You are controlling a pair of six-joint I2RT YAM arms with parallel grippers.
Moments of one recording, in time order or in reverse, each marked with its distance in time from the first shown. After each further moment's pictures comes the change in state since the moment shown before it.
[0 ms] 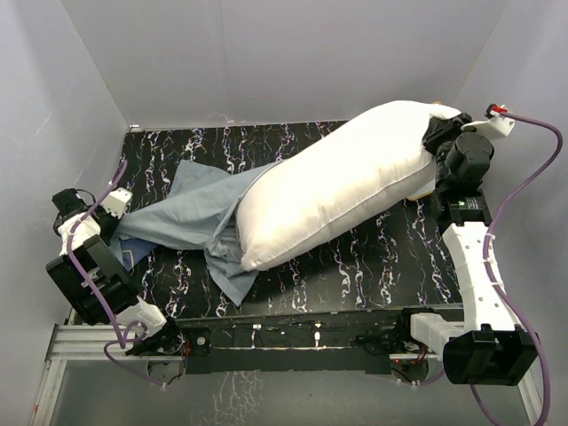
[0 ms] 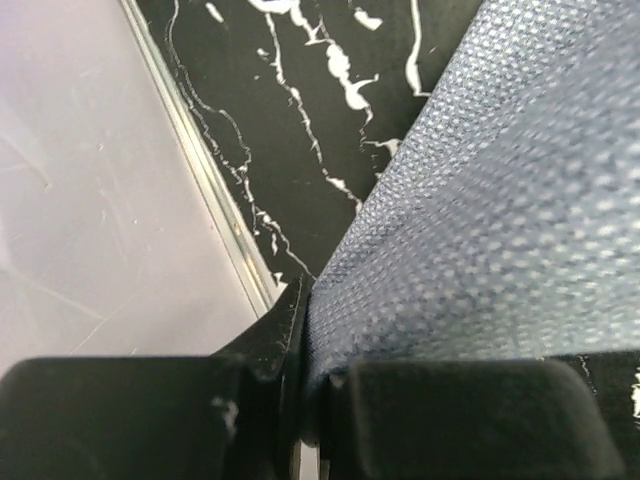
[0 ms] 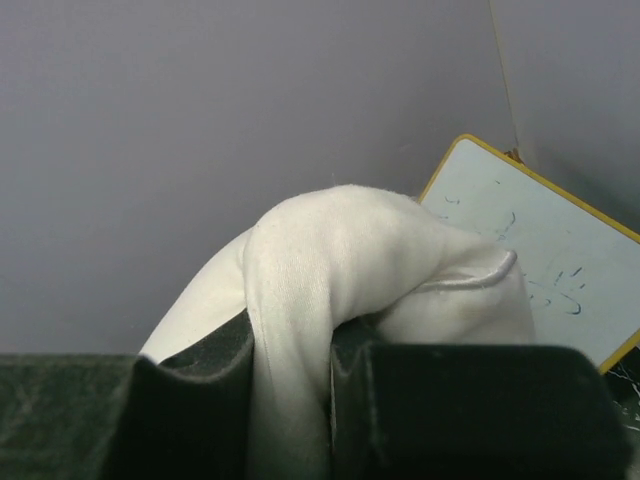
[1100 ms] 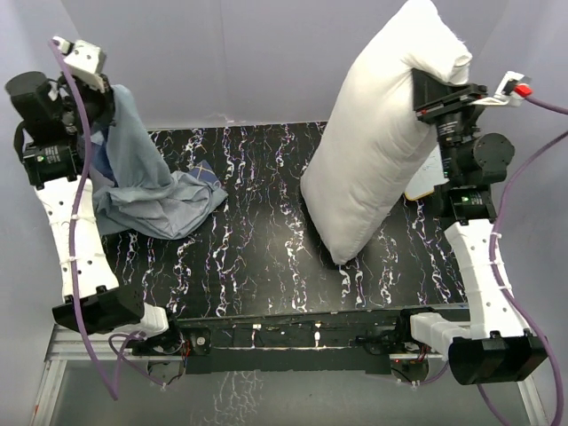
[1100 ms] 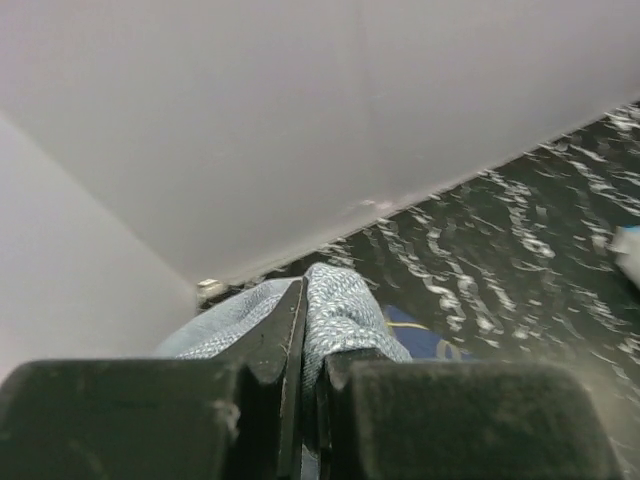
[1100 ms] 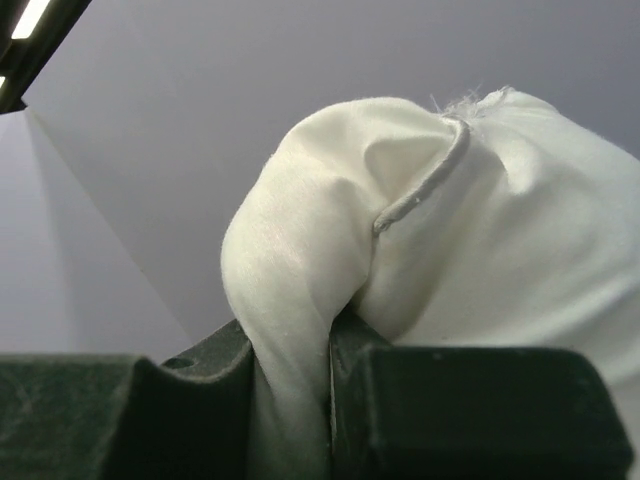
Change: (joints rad) left arm -0.328 -0.099 0.940 -0.071 0.320 -0.768; right arm 0.053 0.009 0.144 0.385 -0.357 0.173
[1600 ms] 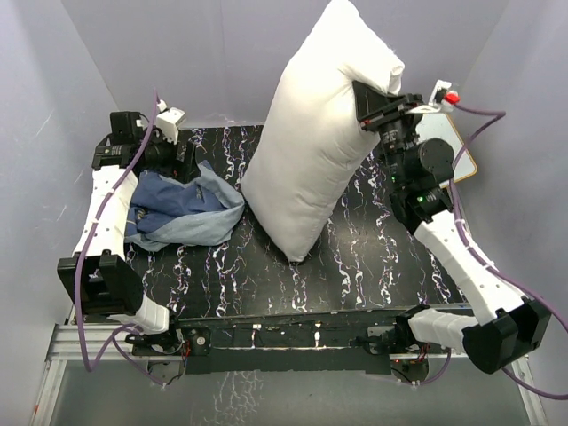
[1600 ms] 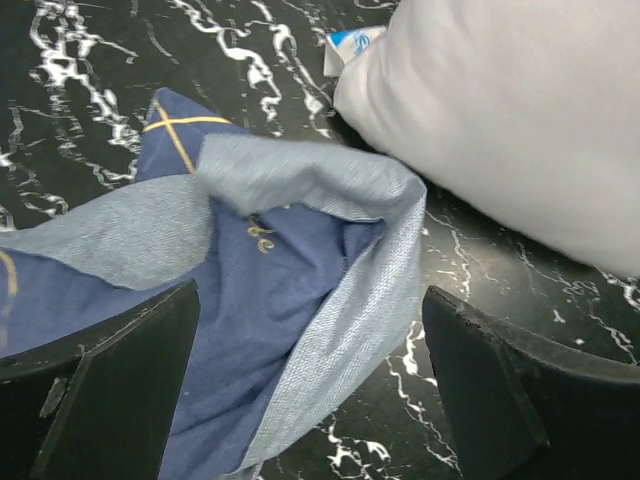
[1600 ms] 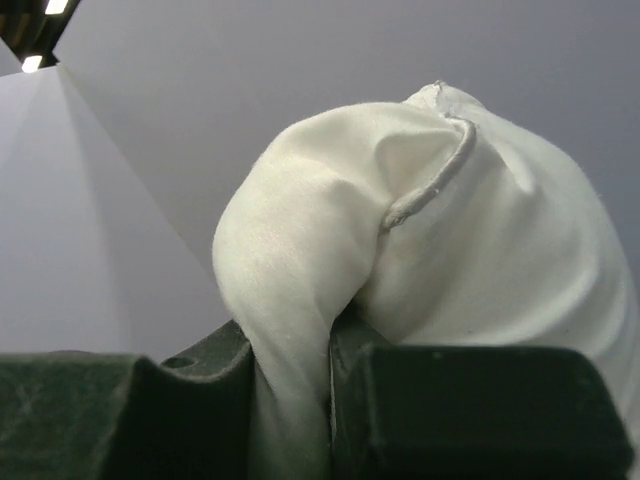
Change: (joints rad) left arm -0.274 0.092 -0.376 -0.257 -0.023 0.053; right arm 0.404 0.103 -0.039 0.137 0.225 -0.109
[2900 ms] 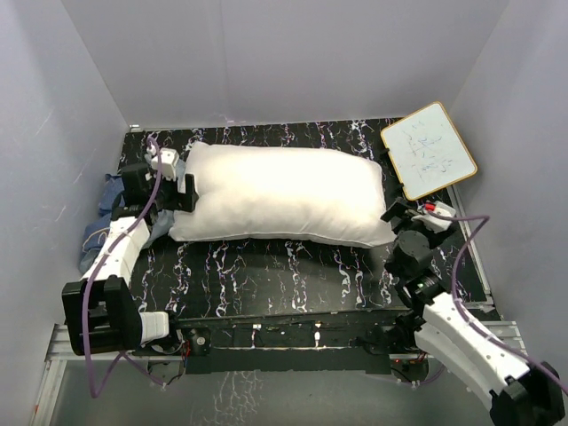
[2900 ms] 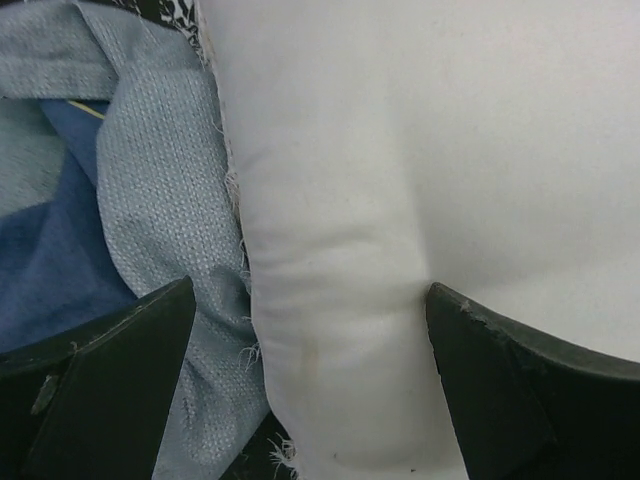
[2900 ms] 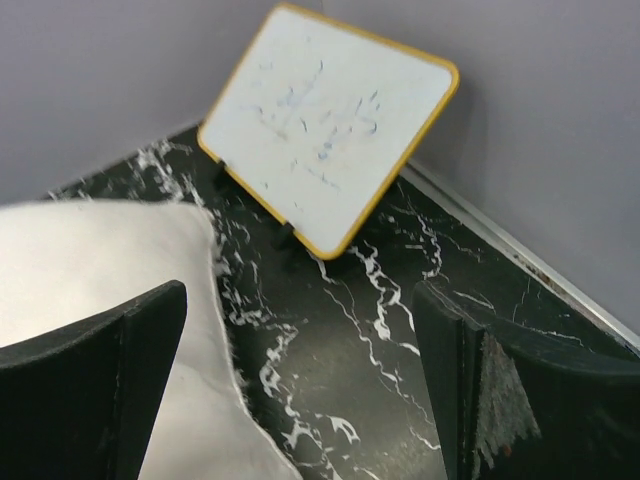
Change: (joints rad) left arm 0.034 -0.236 -0.612 0.584 -0.216 -0.174; right arm 0.067 -0.624 -0.895 -0.209 0.898 -0.398
